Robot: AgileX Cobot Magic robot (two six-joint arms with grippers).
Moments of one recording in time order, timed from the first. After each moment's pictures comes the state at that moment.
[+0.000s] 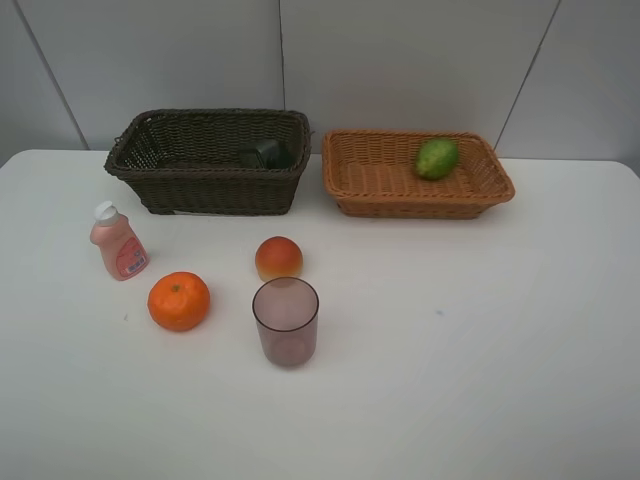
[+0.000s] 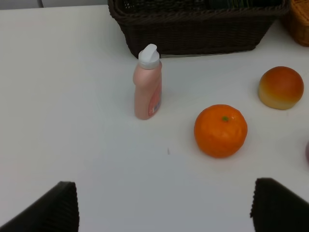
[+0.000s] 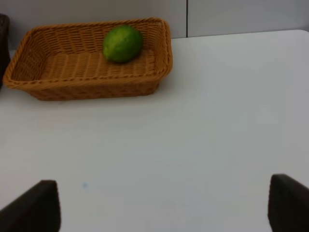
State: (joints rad) left arm -0.02 -0.01 -0.50 -0.05 1.06 0.02; right arm -0.05 0.00 -0.52 0.02 1.06 0.03
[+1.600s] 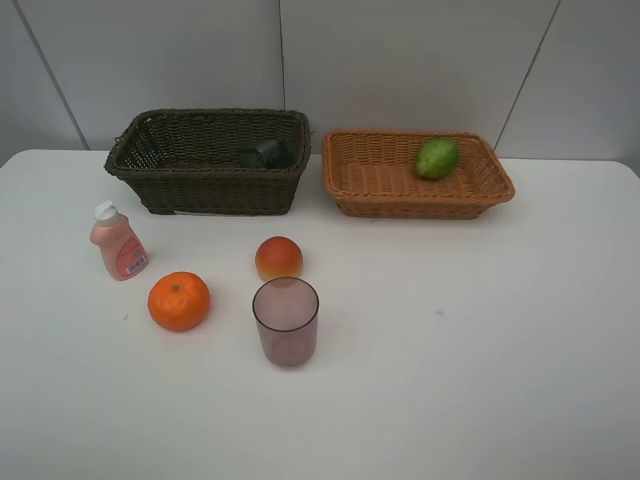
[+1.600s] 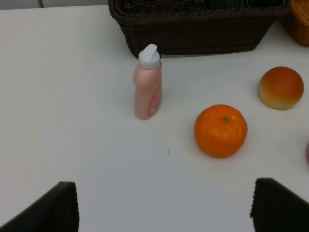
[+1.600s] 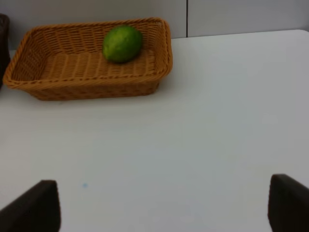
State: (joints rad) left arm -0.02 -0.01 -0.50 -0.05 1.06 0.01; right arm -0.05 0.00 -0.52 0.02 1.06 0.03
